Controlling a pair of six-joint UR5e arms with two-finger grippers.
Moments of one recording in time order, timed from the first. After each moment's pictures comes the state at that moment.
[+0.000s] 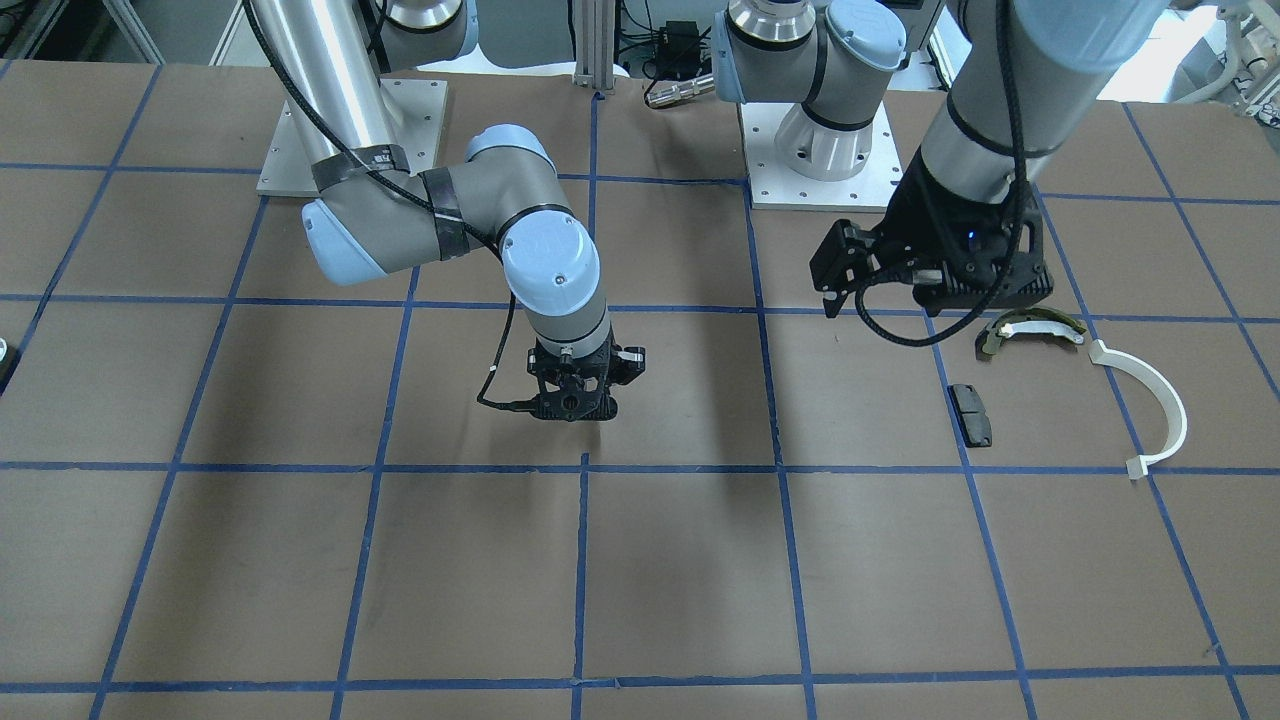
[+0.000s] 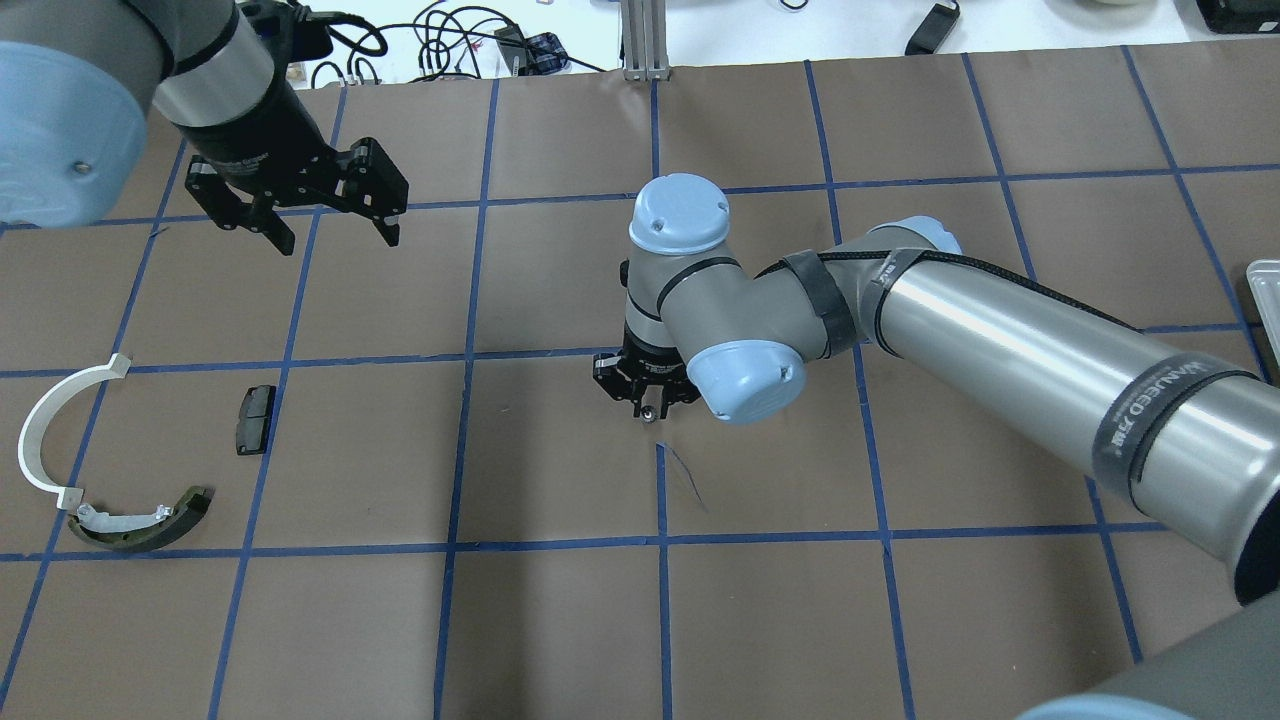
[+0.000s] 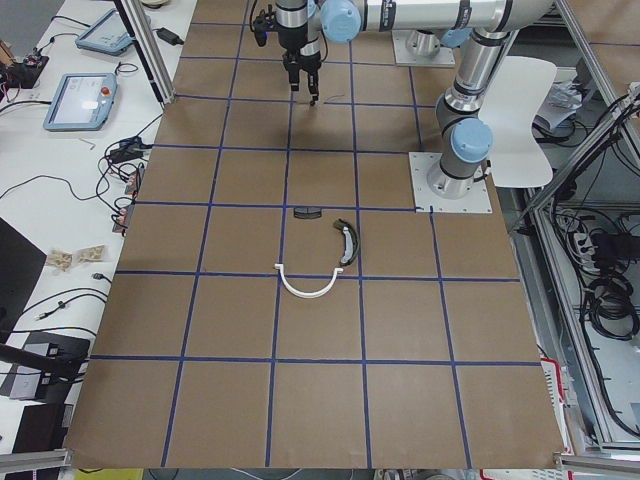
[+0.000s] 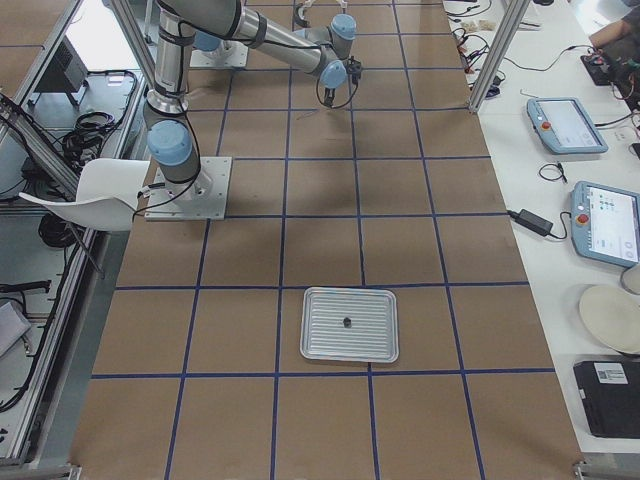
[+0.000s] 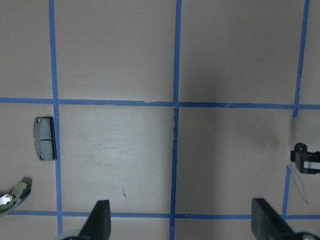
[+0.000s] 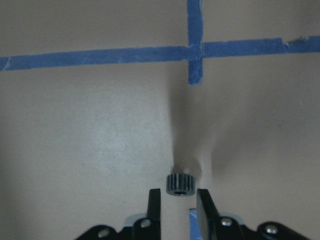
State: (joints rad) left arm -1.53 -1.64 -1.60 -1.47 1.56 0.00; right arm 1.96 -1.13 1.79 -2.17 -1.41 0.42
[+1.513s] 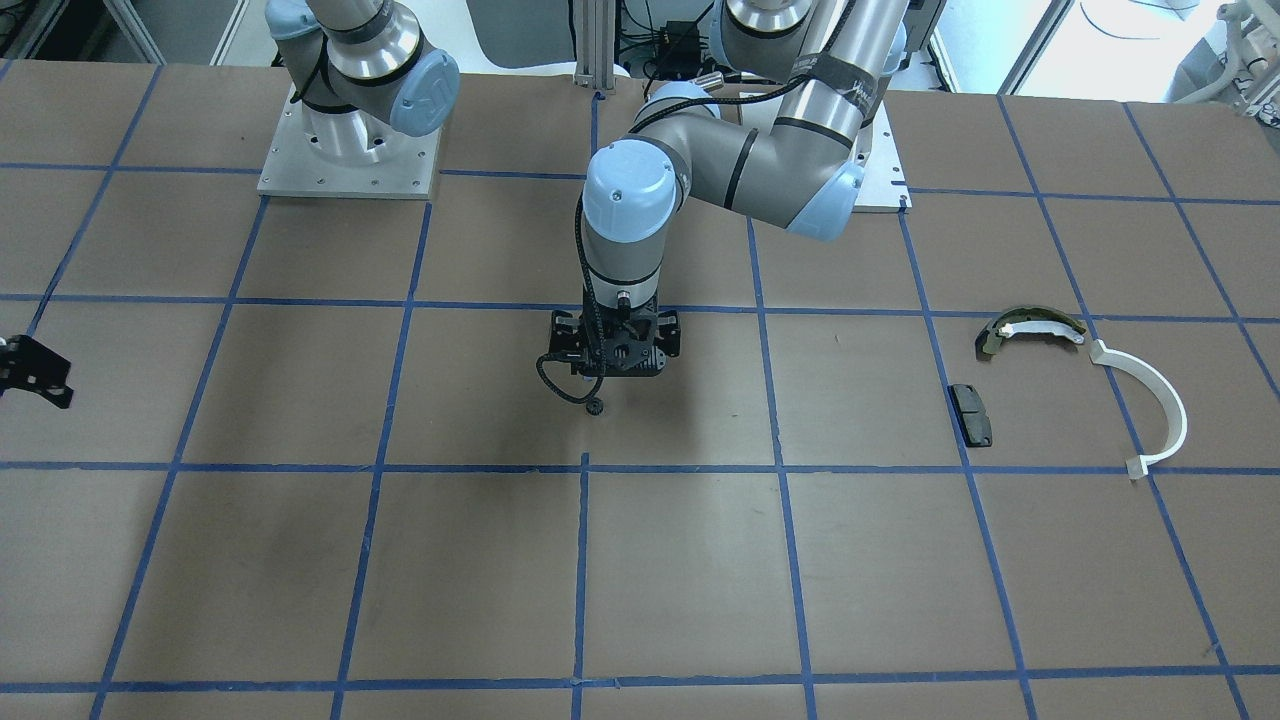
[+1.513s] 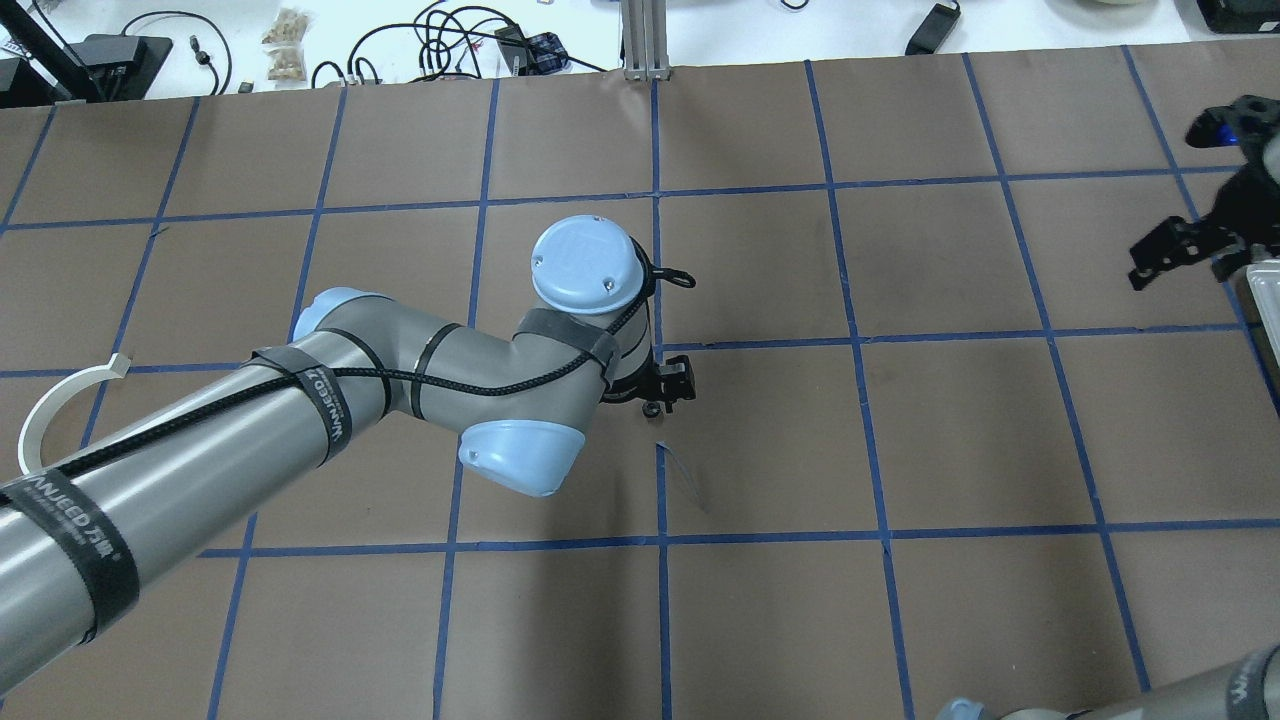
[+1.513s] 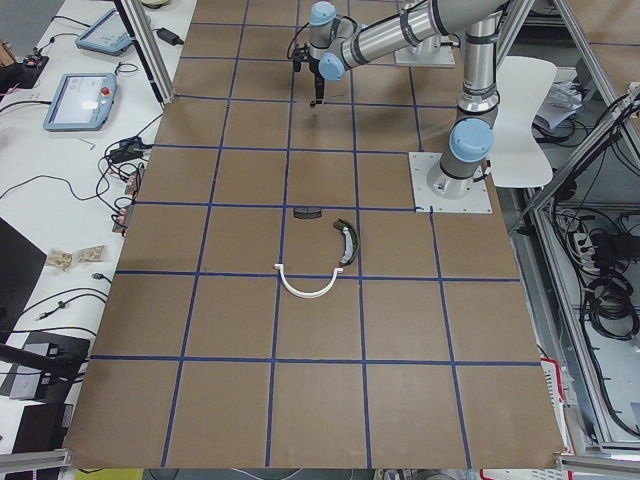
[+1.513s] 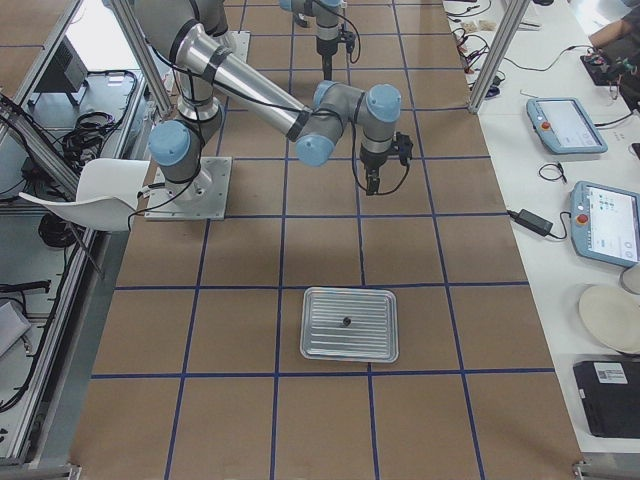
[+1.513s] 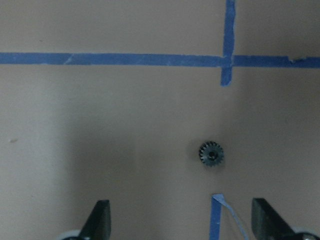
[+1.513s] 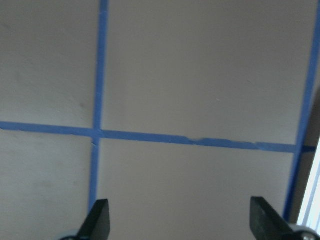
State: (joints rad) left arm -1.99 -1.91 -1.93 -0.84 1.56 -0.45; right arm 0.93 -1.30 1.77 -2.04 -1.55 -0.75
